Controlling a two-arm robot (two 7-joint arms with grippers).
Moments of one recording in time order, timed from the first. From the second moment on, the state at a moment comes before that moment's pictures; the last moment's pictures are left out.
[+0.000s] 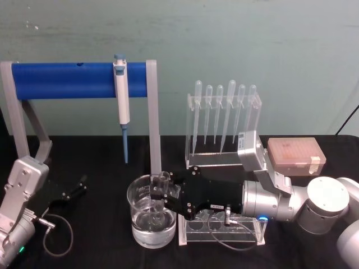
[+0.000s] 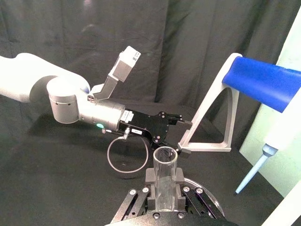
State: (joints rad) left arm -0.20 0.60 0.45 -1.41 -0.25 -0.12 0.03; right arm 0.61 0.40 -0.70 -1.17 0.48 -0.27 0.94
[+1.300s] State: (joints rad) left arm -0.20 0.60 0.45 -1.41 -0.25 -0.12 0.03; right arm 0.61 0.40 -0.70 -1.17 0.48 -0.27 0.94
